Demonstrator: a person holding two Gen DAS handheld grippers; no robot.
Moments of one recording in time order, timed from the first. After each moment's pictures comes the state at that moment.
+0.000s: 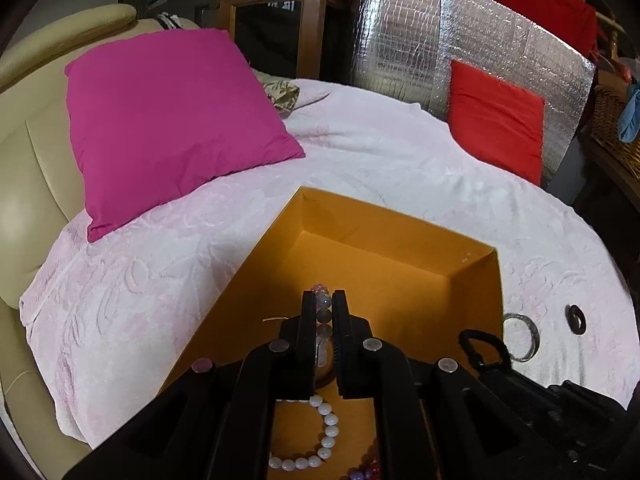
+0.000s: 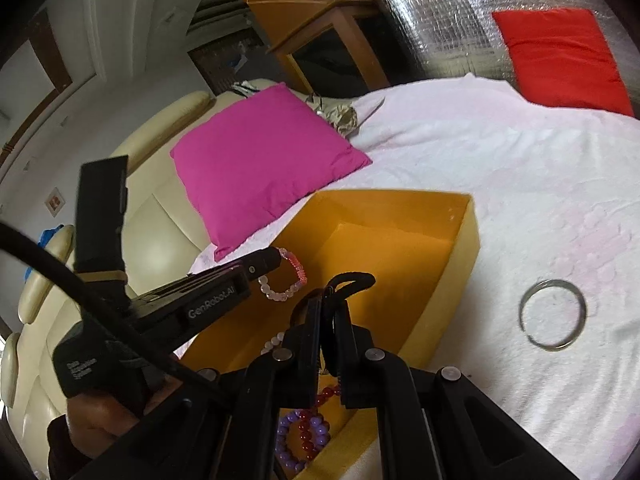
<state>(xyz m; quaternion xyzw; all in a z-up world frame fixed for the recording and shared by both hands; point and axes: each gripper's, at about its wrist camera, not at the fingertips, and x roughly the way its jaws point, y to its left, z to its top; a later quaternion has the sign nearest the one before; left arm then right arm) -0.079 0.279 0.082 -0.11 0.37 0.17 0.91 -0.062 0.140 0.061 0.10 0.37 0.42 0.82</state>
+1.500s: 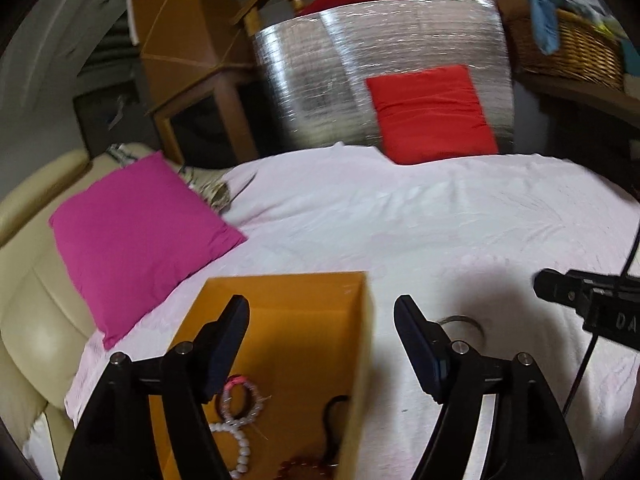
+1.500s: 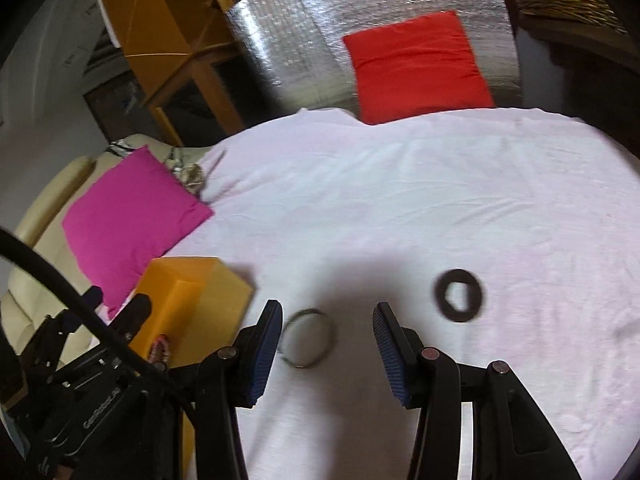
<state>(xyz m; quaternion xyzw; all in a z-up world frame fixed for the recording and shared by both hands) -0.064 0.121 0.114 0.10 0.29 0.15 0.94 -0.010 -0.025 0.076 0.12 0.38 0.20 0.89</state>
